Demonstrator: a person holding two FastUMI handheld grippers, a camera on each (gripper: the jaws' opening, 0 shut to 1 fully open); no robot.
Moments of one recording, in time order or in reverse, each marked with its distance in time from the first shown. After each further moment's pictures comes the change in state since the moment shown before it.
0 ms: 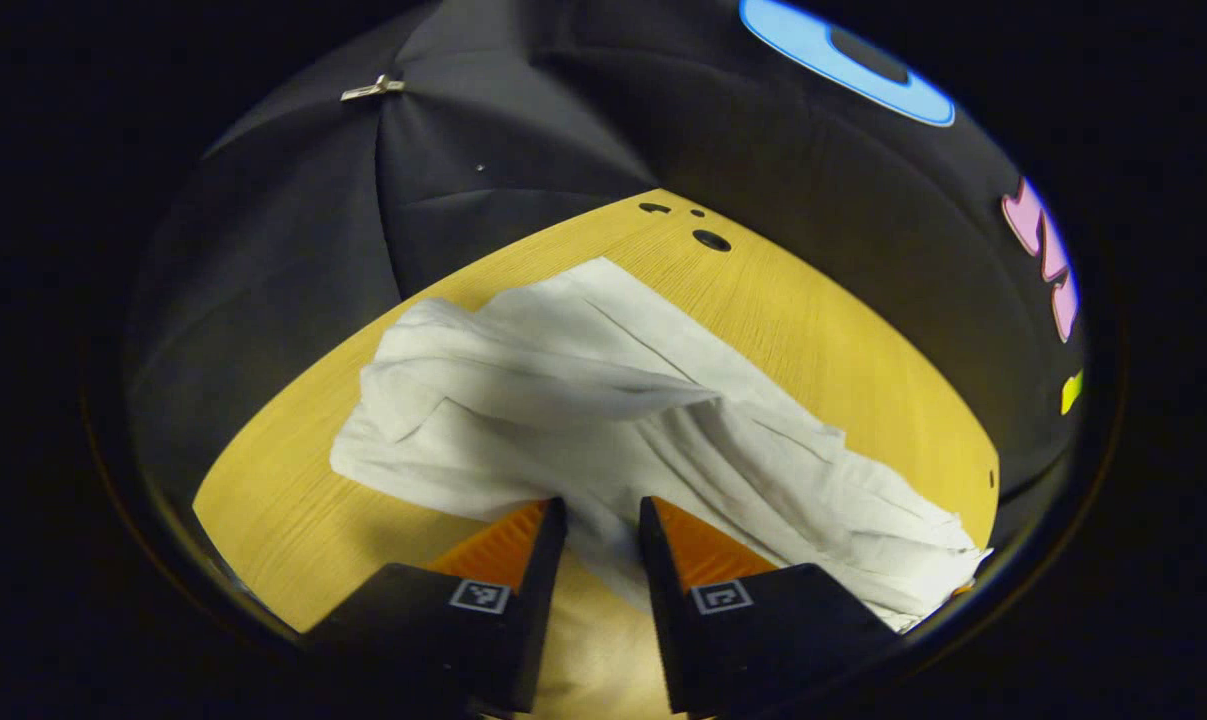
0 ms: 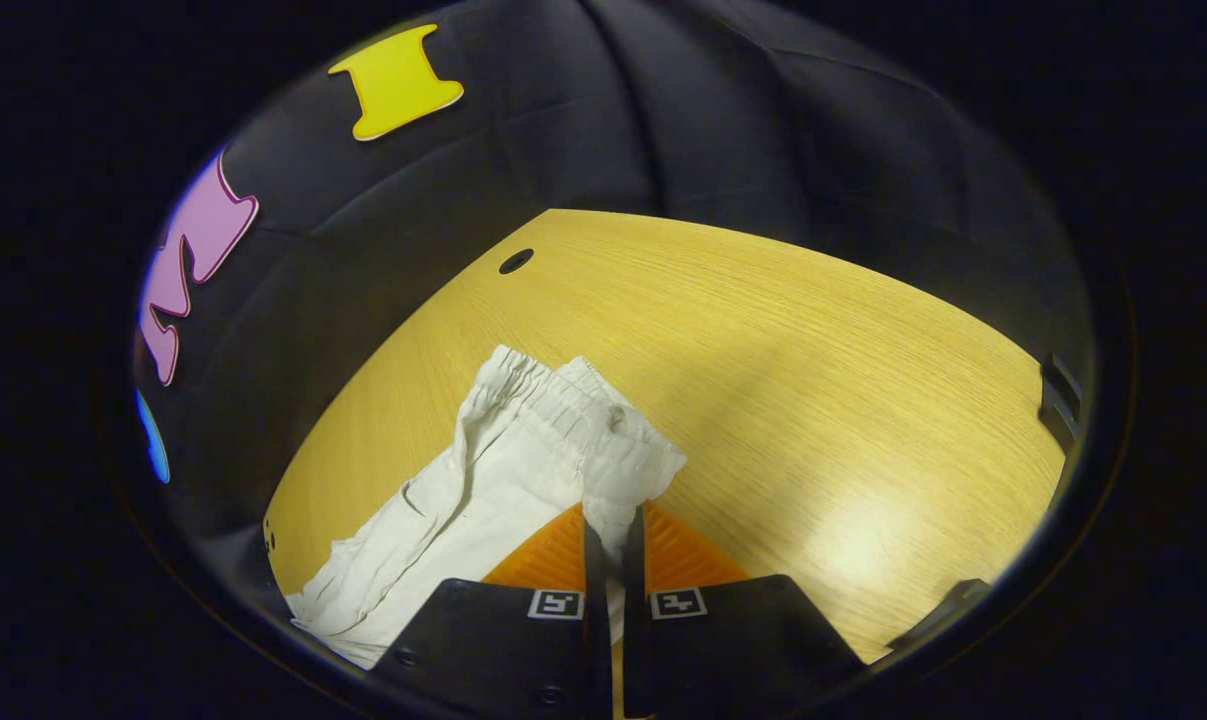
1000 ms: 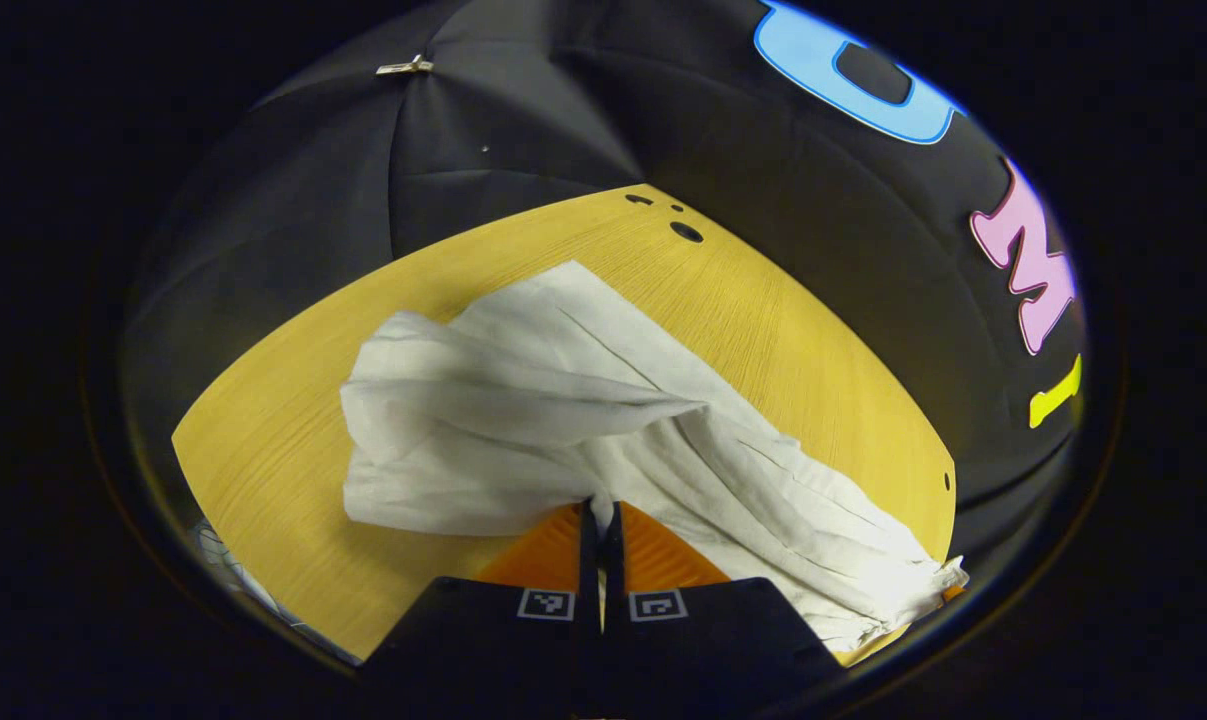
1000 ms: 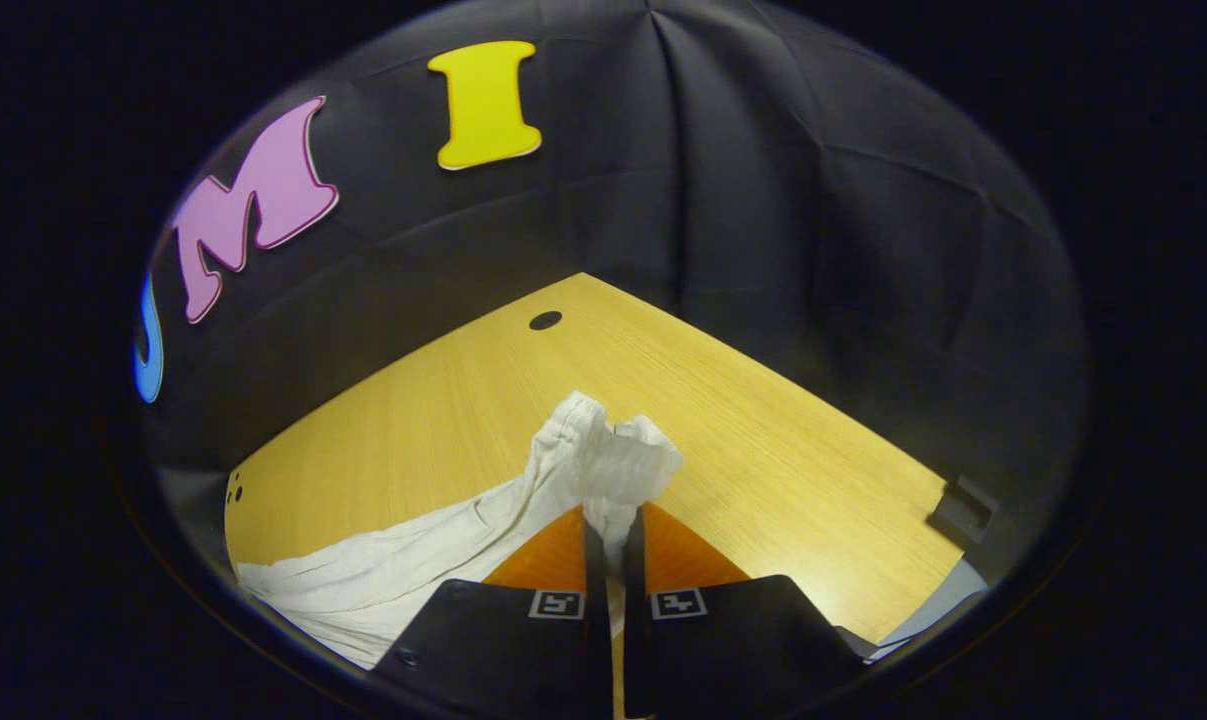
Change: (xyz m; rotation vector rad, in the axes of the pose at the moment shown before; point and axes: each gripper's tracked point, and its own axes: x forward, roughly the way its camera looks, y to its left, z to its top) left arm 0.000 -0.024 -0.013 -0.109 0.042 -0.146; right arm -0.094 0.036 0.068 -0.268 -0.186 -0.004
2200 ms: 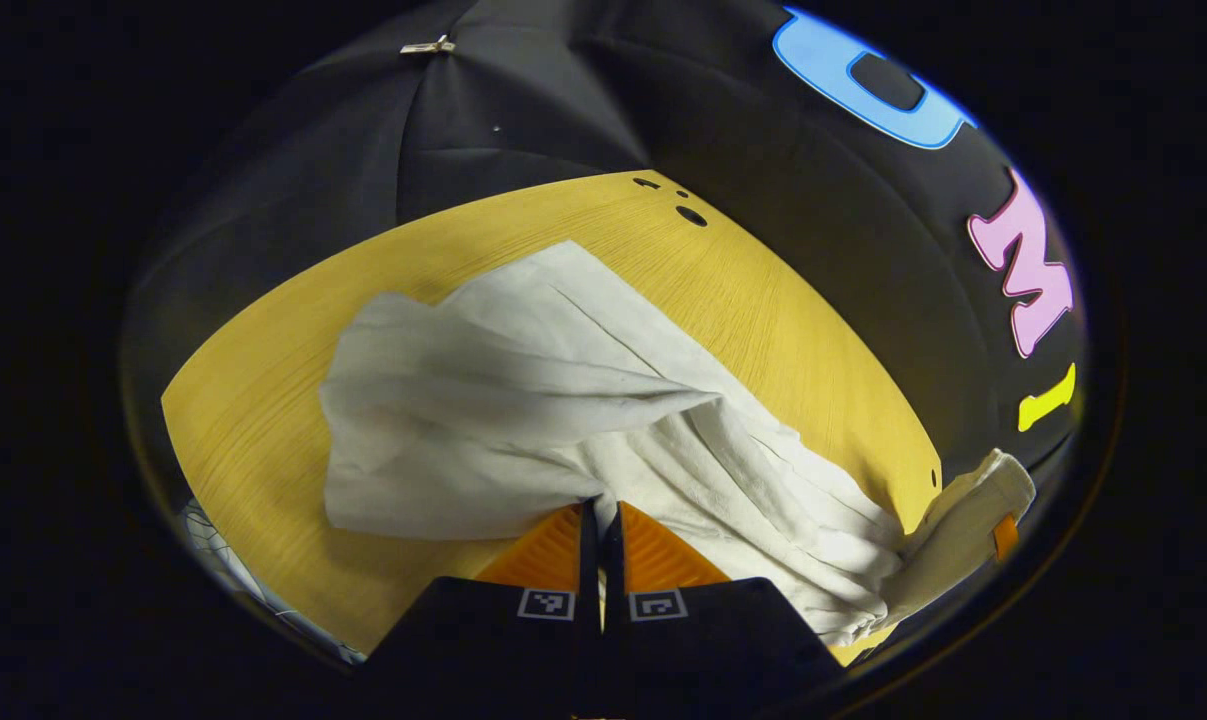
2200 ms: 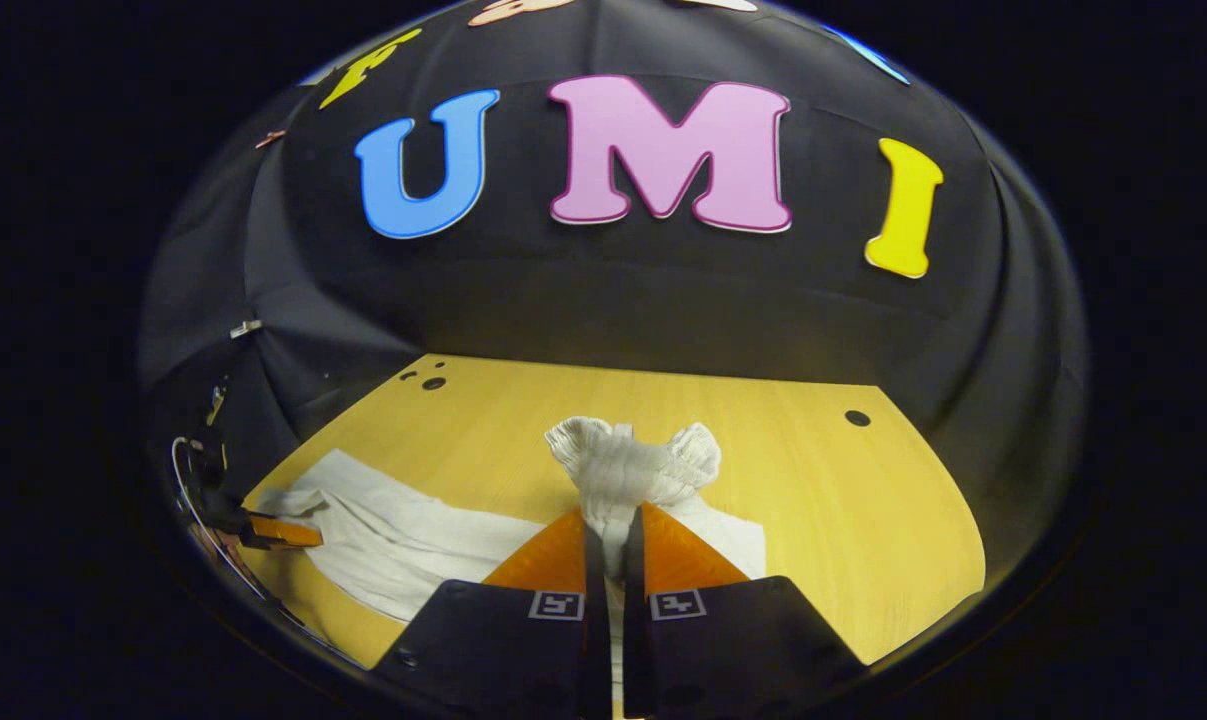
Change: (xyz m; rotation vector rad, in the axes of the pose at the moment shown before) left arm 0.001 -0.001 0.005 -0.015 0.044 -0.041; right arm -0.139 0.303 -0.075 -0.517 -0.092 0.526
